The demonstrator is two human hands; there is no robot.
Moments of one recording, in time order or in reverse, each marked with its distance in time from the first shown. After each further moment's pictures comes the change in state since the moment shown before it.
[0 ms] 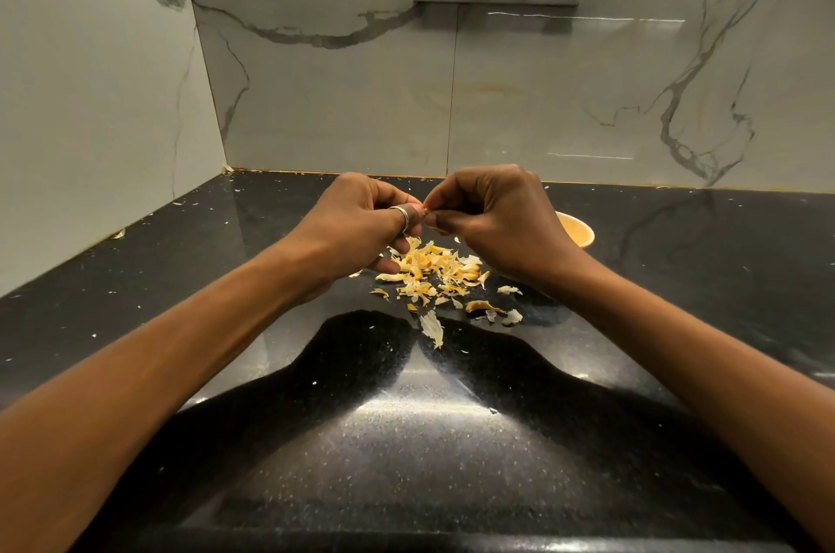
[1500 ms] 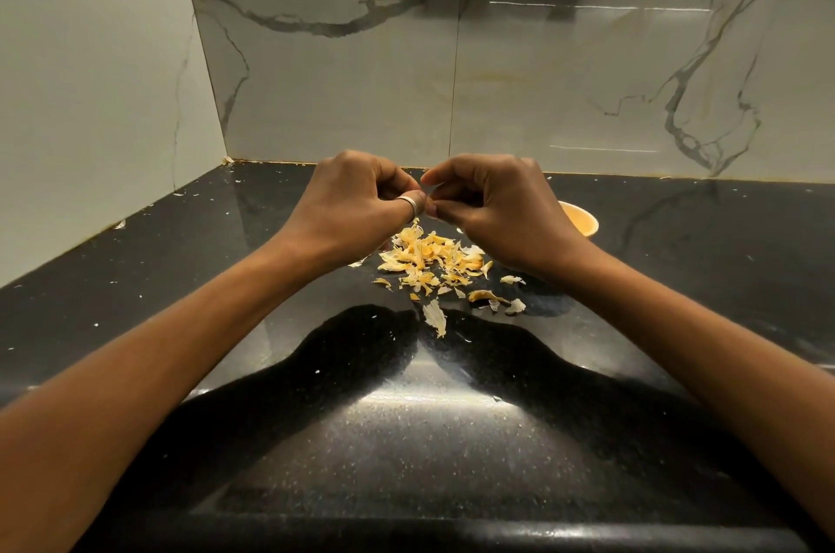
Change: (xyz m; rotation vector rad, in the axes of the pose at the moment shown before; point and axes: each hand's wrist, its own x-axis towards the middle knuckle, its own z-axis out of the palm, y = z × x) left_hand 0.005 -0.008 -0.006 0.368 0.145 0.347; right_hand -0.001 -0.001 0.002 -0.046 0.003 -0.067
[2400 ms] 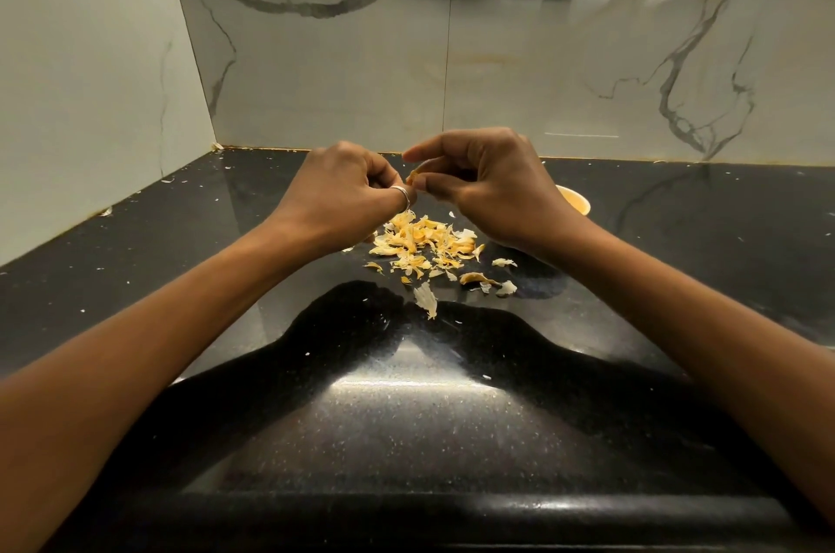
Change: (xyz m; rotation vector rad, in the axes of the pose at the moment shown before) left_hand -0.002 0.003 0.001 0.068 -0.048 -0.078; right_hand 0.001 -0.007 -0.004 0.116 -0.033 0.072
